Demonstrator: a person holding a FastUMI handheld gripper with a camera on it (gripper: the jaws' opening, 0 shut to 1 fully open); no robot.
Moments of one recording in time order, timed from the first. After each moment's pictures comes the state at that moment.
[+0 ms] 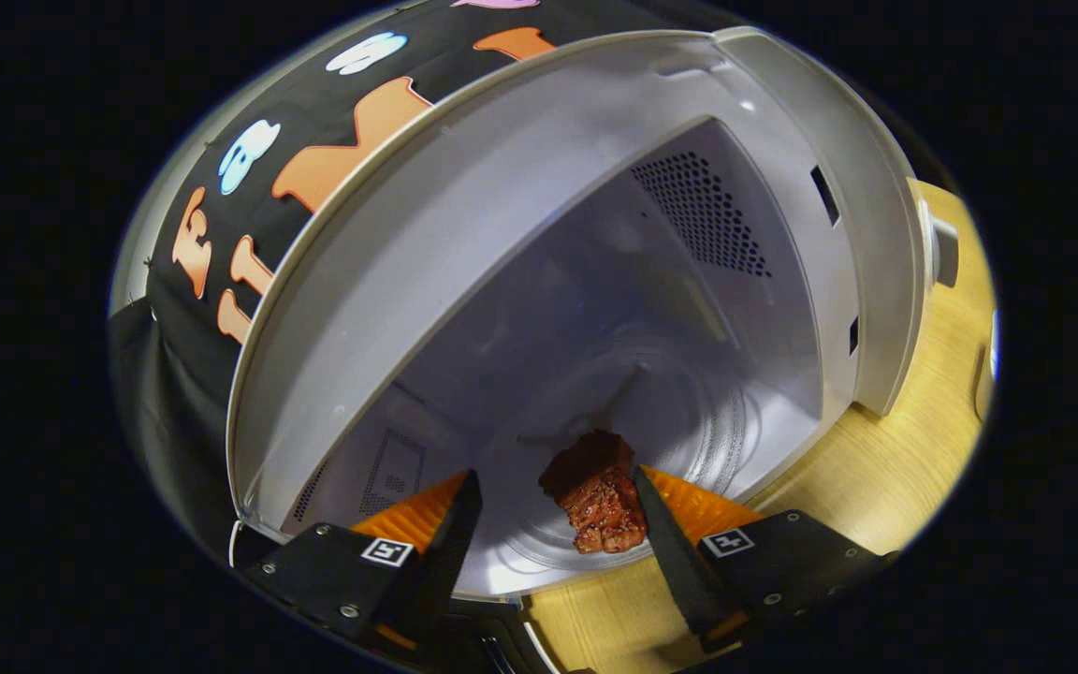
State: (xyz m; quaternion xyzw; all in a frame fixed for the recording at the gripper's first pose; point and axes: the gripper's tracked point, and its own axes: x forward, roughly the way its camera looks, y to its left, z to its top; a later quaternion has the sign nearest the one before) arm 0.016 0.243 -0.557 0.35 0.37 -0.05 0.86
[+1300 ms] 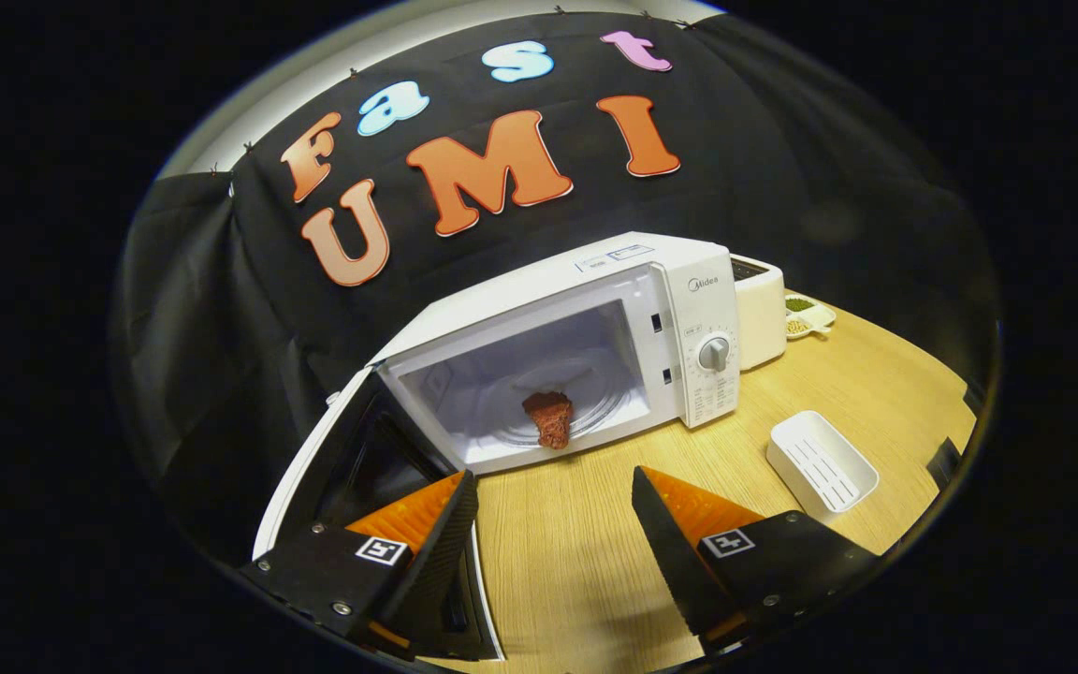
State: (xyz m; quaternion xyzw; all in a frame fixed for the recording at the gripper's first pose) arm -0.185 0.200 -0.412 0.18 0.36 0.00 0.92
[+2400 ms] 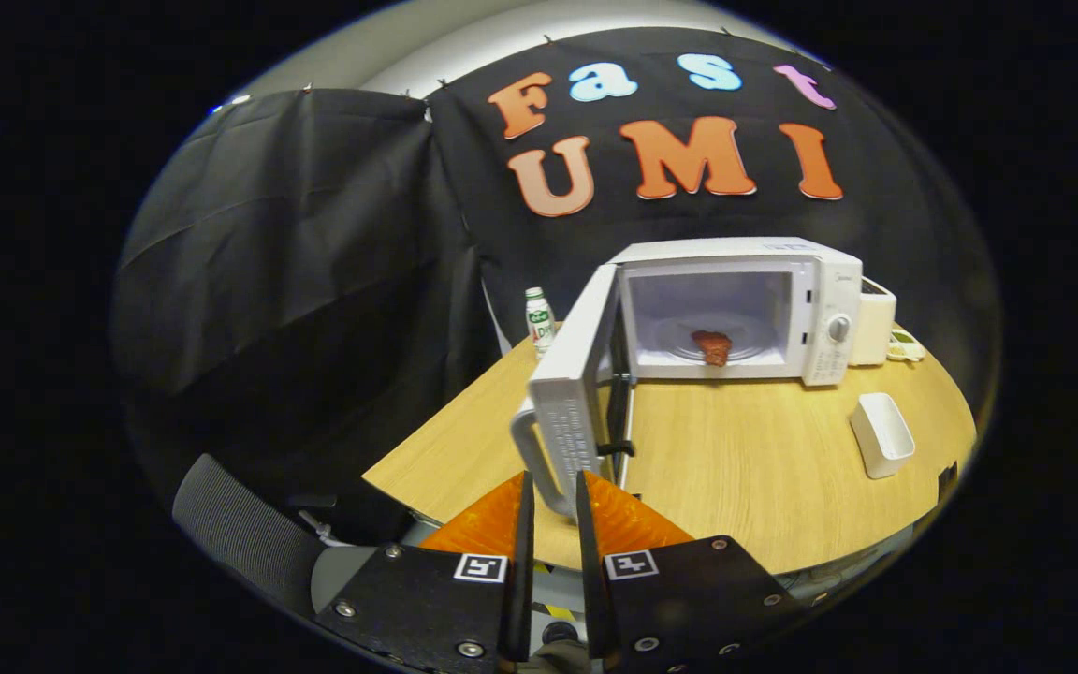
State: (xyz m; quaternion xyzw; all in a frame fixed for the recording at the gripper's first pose) arm -0.369 0.339 -0.338 0.09 0.34 0.27 0.89
